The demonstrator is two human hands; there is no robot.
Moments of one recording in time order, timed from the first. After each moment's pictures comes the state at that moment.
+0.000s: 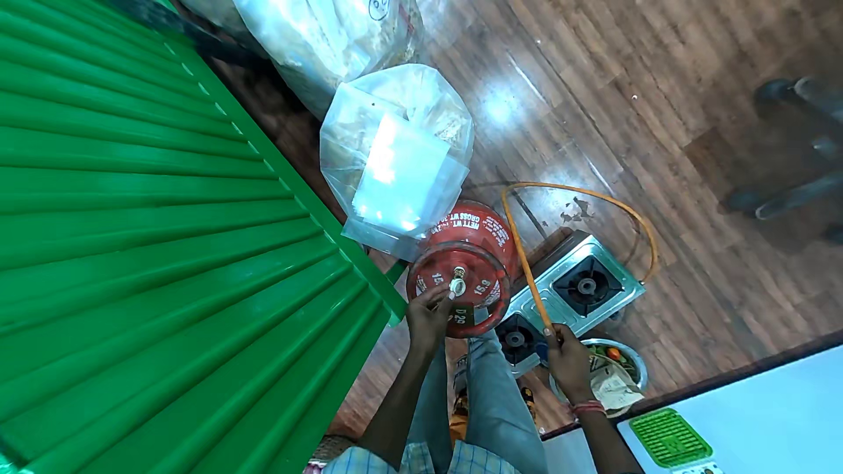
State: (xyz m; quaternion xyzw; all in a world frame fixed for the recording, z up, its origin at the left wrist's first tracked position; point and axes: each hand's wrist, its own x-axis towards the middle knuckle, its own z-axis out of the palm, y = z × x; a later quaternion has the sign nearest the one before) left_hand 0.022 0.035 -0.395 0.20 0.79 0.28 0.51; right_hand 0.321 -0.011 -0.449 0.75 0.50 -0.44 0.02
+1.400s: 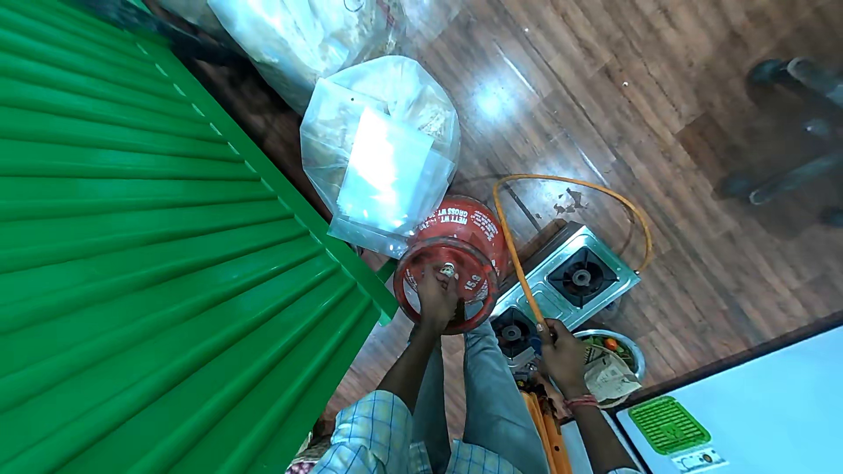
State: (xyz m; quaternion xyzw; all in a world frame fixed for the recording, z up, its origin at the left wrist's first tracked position) left_hand 0.052 0.050 -0.436 0.29 0.81 0.16 0.49; right_hand 0.329 -0.018 -0.453 0.76 0.47 -0.45 0.01
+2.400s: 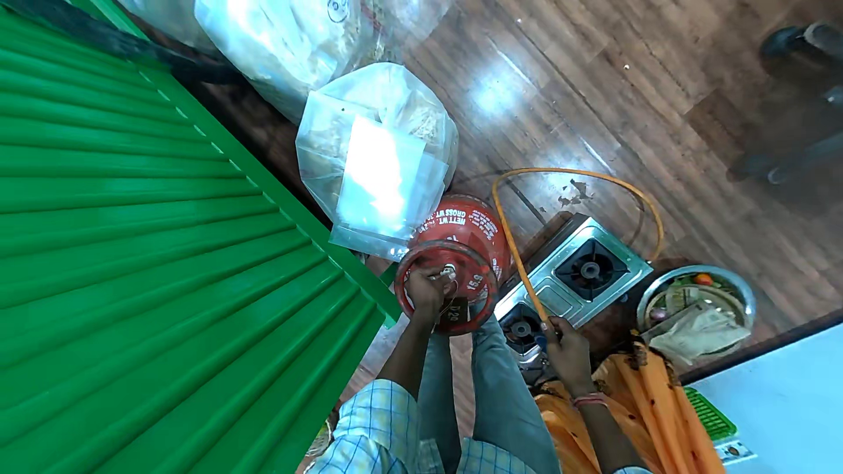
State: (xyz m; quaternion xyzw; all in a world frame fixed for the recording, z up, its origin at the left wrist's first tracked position) left_hand 0.030 0.084 -0.457 0.19 0.85 0.07 0.49; right_hand 0.332 -0.022 -0.456 0.76 0.48 -0.45 0.00
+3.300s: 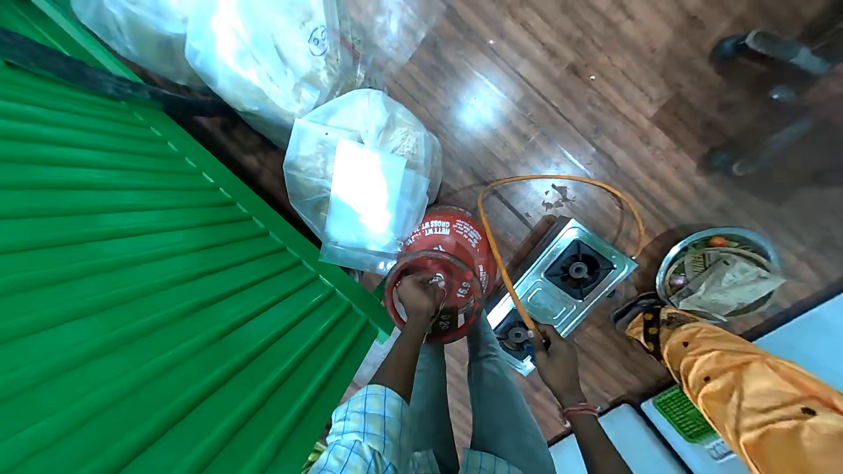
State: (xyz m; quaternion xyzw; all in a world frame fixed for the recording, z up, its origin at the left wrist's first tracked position) left_hand 0.040 0.101 -0.444 0.35 0.84 -0.02 0.42; right_hand 0.325 -0.030 -0.440 0.77 0.44 -0.47 -0.04
